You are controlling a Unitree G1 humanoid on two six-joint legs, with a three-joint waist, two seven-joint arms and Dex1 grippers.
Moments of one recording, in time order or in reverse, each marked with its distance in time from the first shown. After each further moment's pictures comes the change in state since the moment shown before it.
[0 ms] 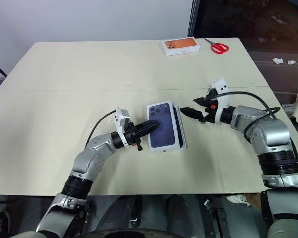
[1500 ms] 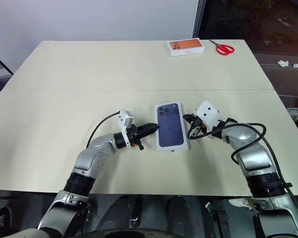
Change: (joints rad) left arm -0.045 -0.020 0.012 0.048 0.047 0.103 0.064; right arm 0.215 0.095 0.025 -0.167 -0.444 -0.314 0.021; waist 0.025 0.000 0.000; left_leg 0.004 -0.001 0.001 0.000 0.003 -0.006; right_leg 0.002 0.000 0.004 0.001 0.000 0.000
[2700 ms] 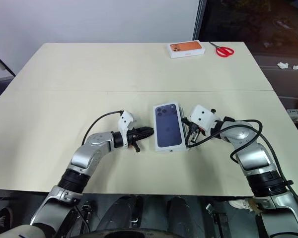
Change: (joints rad) left arm -0.031 0.084 -0.081 0.007 0.161 0.036 0.028; right arm -0.016 -0.036 0.046 -0.011 -0.133 -0.058 0.064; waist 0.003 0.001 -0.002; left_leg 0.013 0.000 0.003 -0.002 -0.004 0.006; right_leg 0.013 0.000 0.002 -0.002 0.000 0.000
